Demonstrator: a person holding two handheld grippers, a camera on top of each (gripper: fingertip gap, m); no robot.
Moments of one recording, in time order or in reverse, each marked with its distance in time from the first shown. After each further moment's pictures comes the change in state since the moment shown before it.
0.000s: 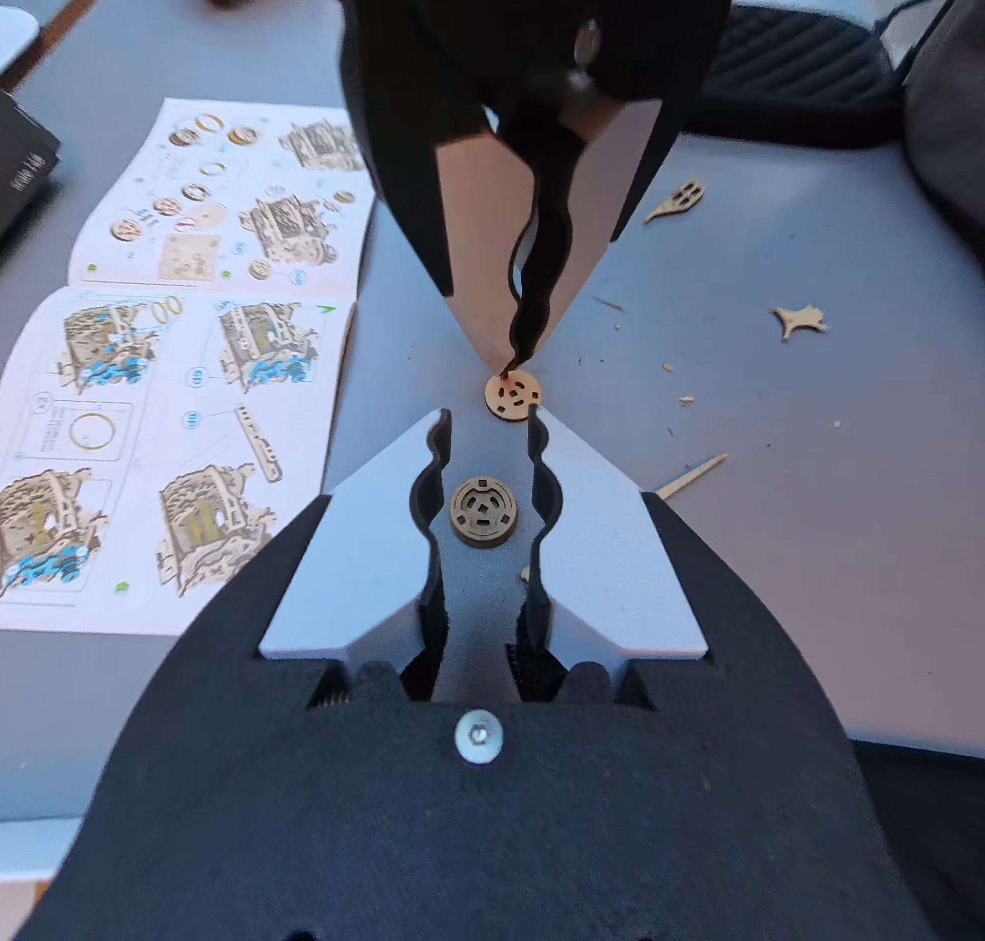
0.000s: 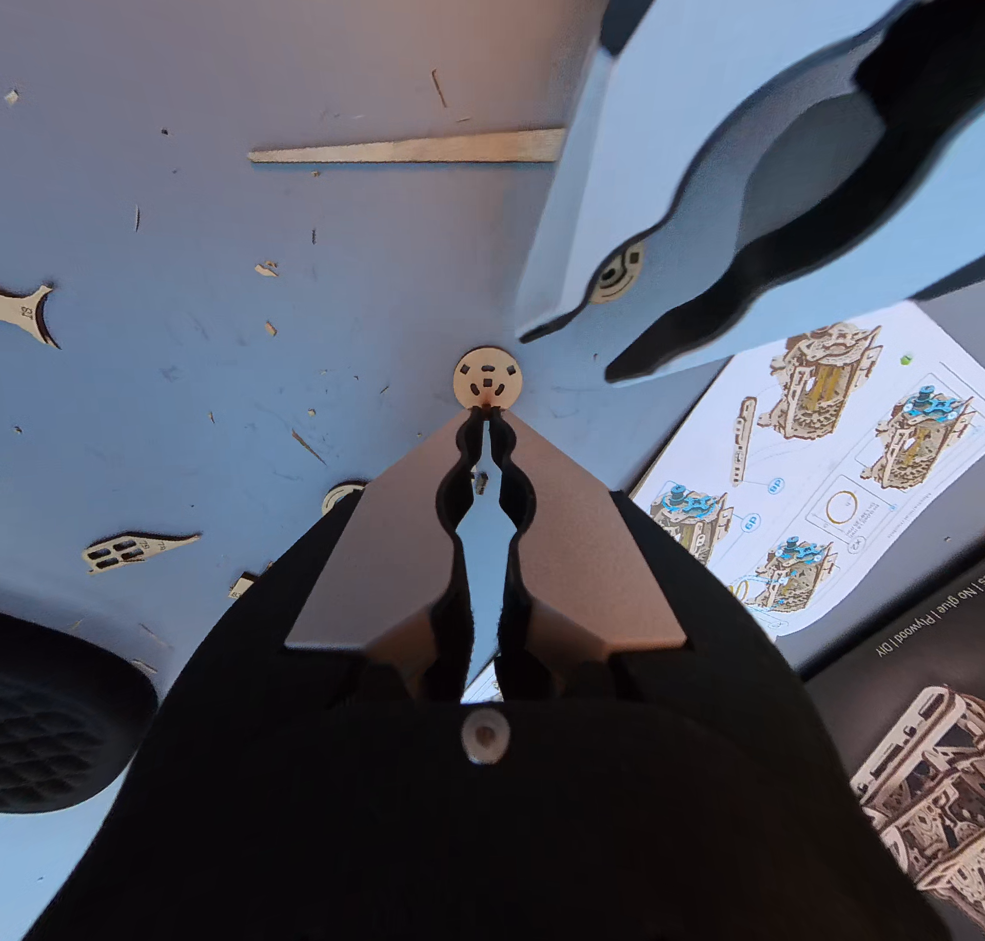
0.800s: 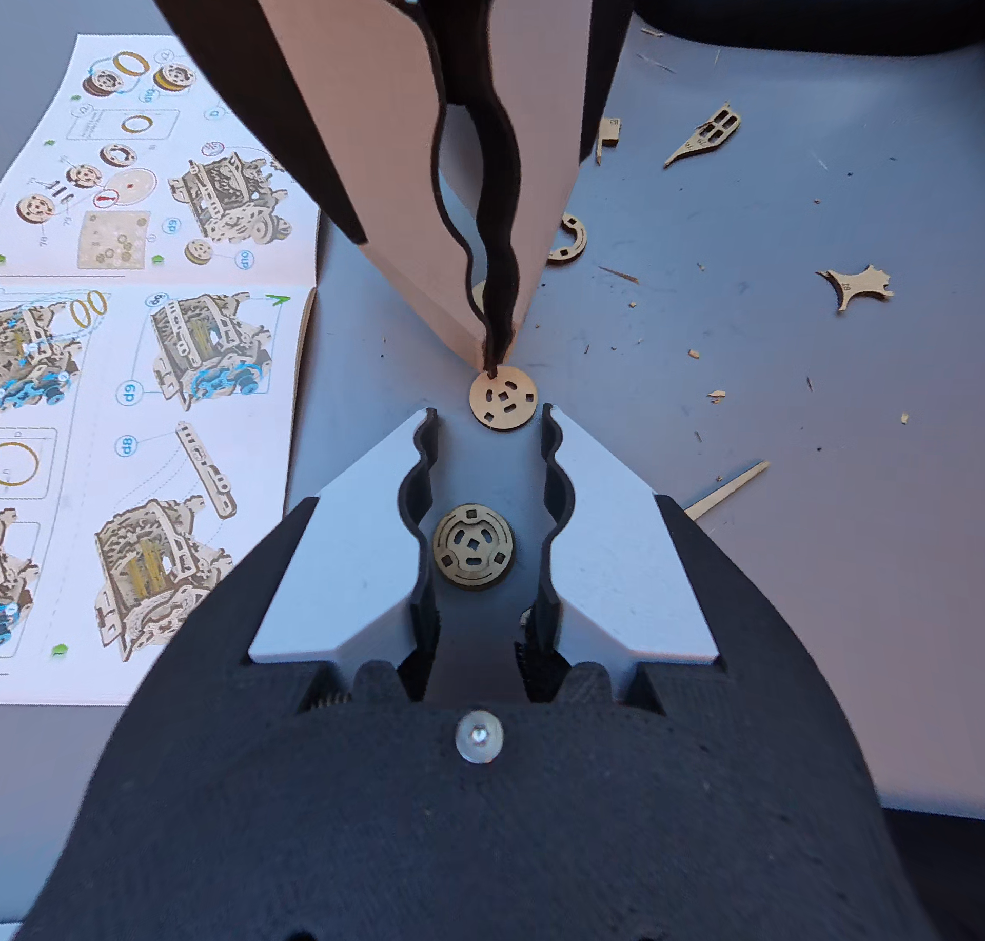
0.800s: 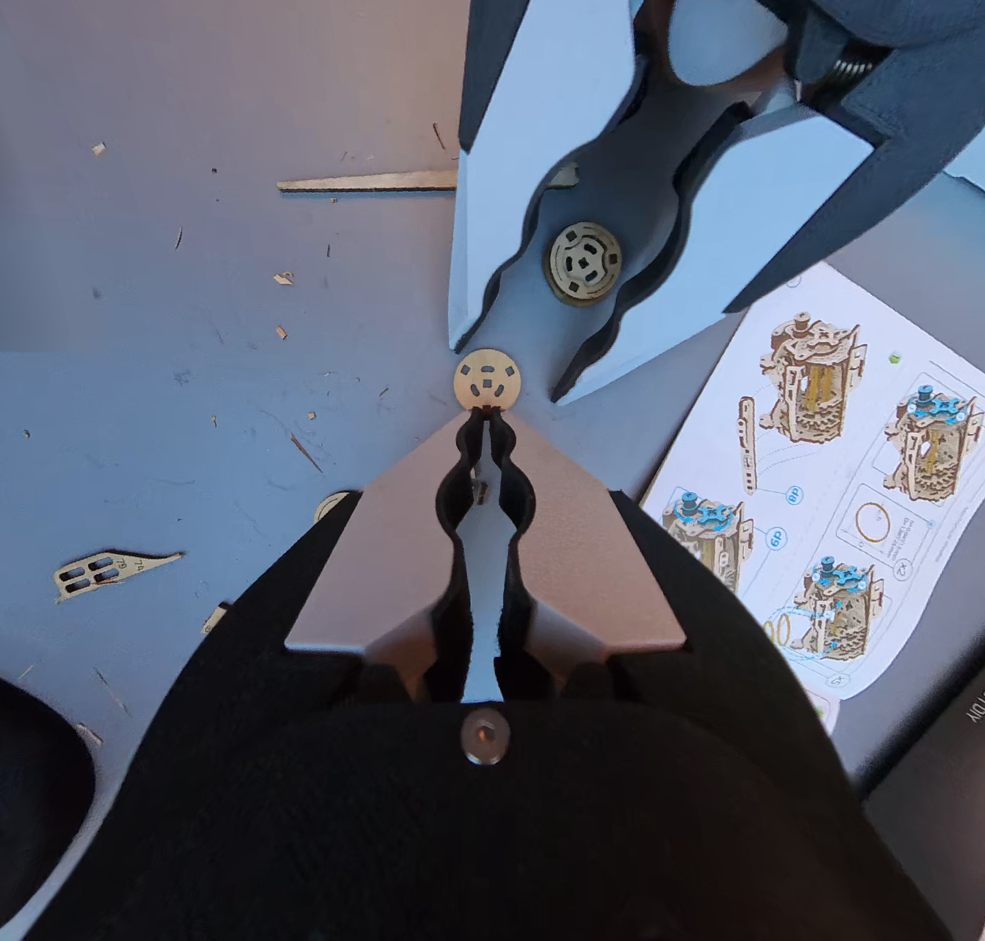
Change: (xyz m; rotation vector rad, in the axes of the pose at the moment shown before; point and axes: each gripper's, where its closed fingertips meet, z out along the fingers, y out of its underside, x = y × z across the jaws) left arm 0.004 0.014 0.030 -0.110 0.000 0.045; right arm 0.001 0.000 -0.003 0.283 -0.009 0.032
